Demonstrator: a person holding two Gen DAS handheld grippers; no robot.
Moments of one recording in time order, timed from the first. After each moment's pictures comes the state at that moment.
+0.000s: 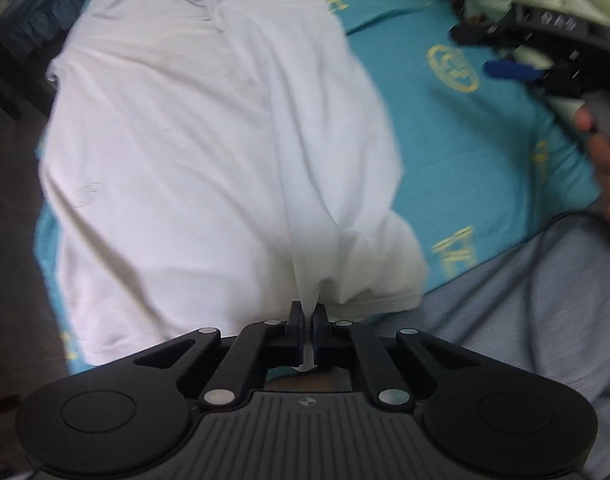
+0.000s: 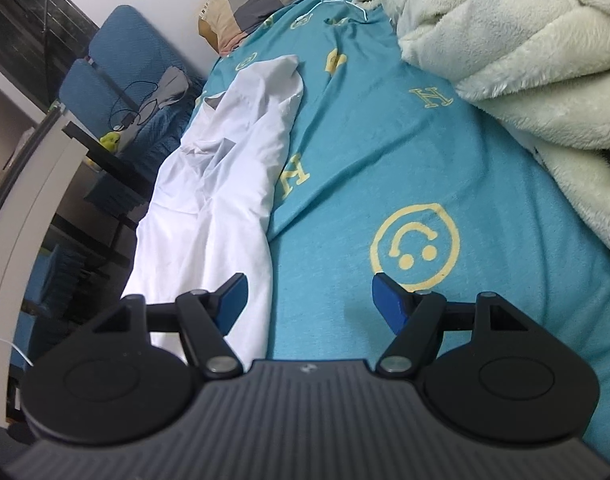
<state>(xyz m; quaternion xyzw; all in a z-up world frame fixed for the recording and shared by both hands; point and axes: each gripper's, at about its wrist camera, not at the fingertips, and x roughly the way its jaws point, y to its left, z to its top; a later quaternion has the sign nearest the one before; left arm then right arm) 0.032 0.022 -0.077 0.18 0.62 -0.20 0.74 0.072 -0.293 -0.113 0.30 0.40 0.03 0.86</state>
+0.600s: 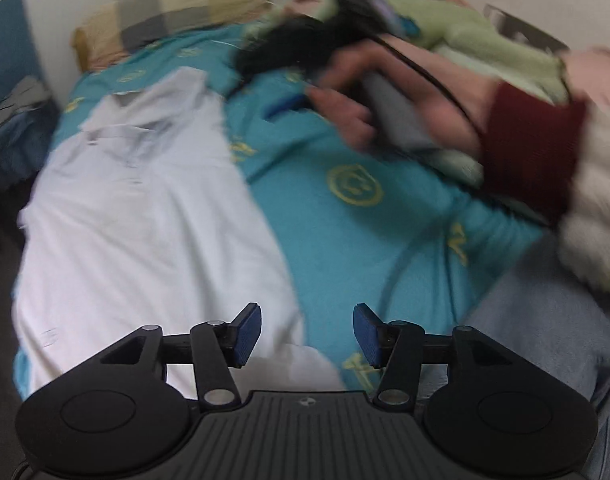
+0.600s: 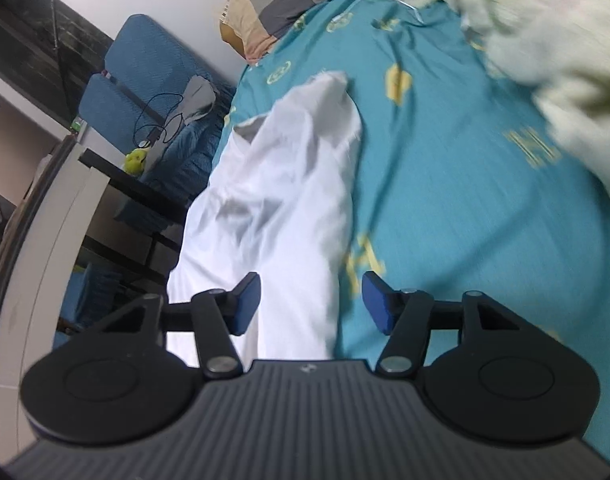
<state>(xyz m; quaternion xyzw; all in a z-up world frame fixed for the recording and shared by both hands) -0.013 -0.072 -0.064 0.17 0.44 -0.31 0.82 0.223 -0.290 -0.117 0.34 0.39 0.09 0.85</state>
